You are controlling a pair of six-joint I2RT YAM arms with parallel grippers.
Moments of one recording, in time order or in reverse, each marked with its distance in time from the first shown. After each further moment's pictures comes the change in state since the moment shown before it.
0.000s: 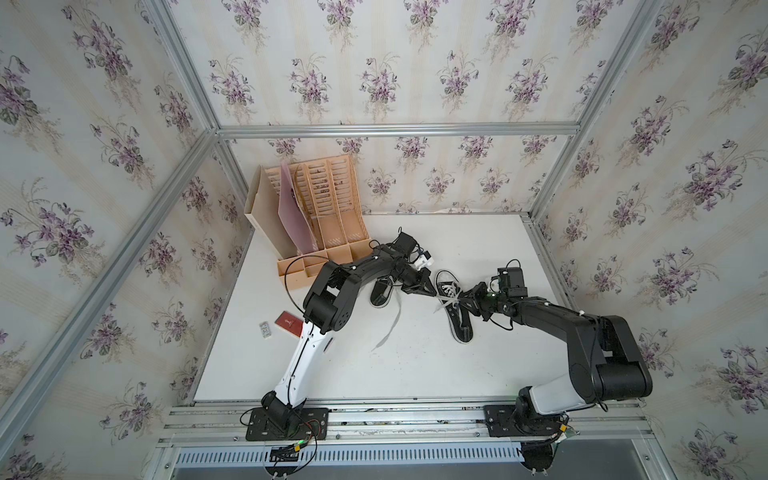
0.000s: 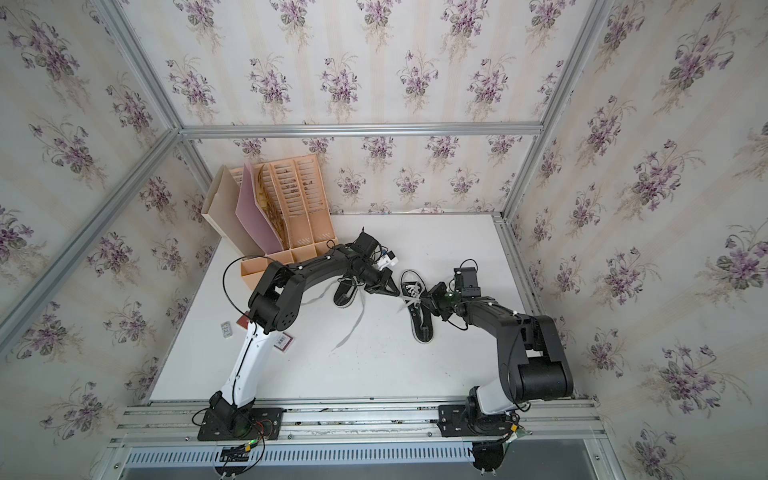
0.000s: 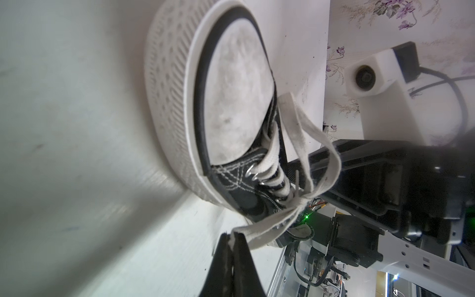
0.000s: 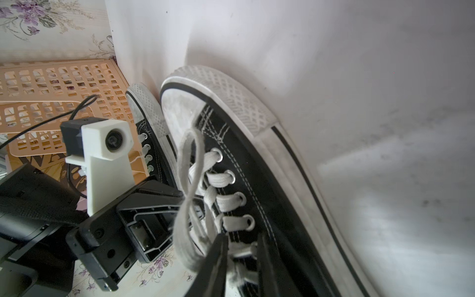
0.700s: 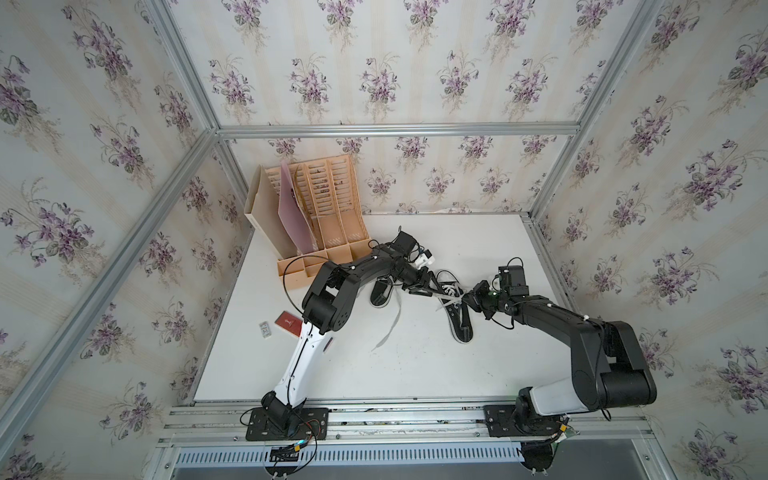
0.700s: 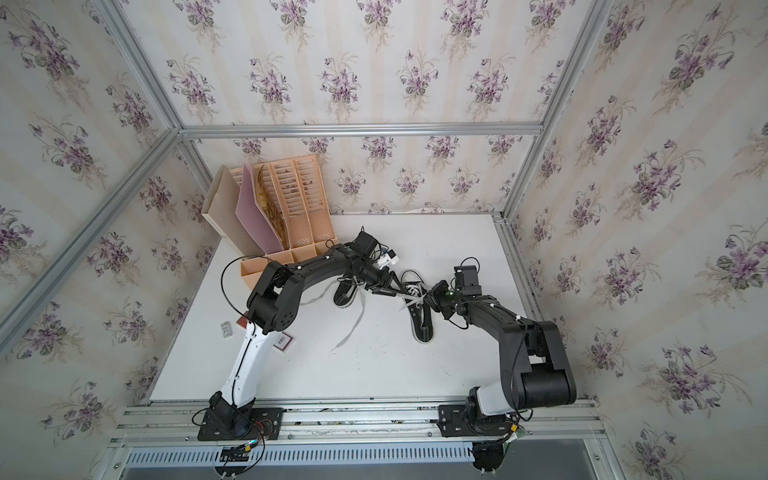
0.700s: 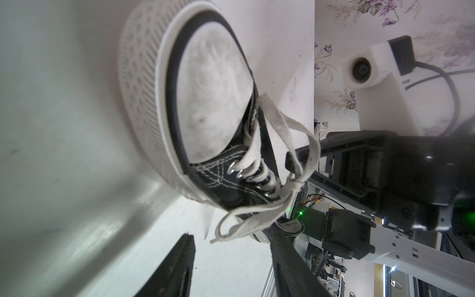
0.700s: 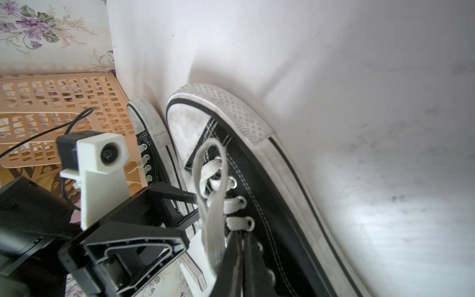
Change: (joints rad) left arm -0.003 -0.019 -0.015 0.031 0.041 0.006; right arm 0.004 -0.047 0.017 -0.078 0.091 -0.027
